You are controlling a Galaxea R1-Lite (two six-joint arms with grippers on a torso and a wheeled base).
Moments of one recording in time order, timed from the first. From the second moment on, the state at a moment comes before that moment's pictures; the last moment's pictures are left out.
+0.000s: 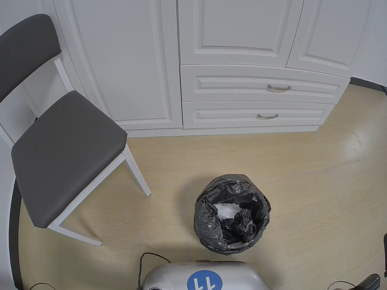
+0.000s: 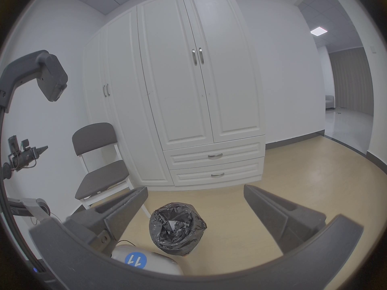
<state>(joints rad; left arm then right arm) 0.02 0.09 -0.41 -0.09 0.40 0.10 0.00 0.02 -0.30 0.11 0.17 0.13</state>
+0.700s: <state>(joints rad) 0.00 0.01 -0.02 -0.07 0.24 -0.03 0.00 0.01 -0.04 -0.27 -0.05 0.09</state>
